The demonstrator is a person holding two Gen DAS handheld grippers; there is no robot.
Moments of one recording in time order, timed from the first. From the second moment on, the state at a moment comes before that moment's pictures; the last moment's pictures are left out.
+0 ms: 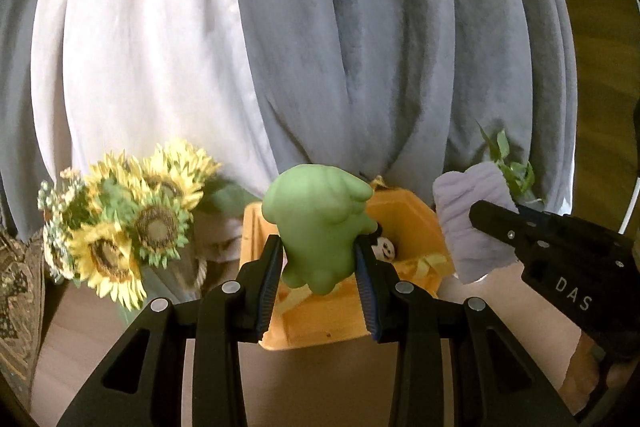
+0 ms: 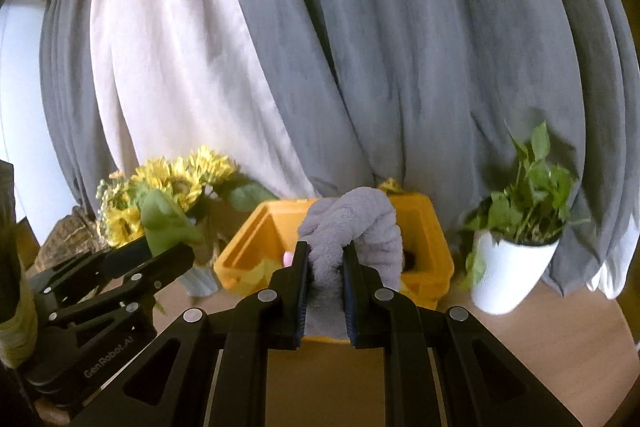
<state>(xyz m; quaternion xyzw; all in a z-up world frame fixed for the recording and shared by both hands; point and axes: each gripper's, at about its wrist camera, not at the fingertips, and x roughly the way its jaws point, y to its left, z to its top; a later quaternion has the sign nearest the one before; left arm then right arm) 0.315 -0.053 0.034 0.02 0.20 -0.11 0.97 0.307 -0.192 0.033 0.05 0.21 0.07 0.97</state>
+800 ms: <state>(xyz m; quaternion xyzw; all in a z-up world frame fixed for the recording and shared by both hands) 0.404 -0.062 0.028 0.05 0.22 -0.10 0.97 0.390 -0.197 0.033 0.02 0.22 0.04 0.98</state>
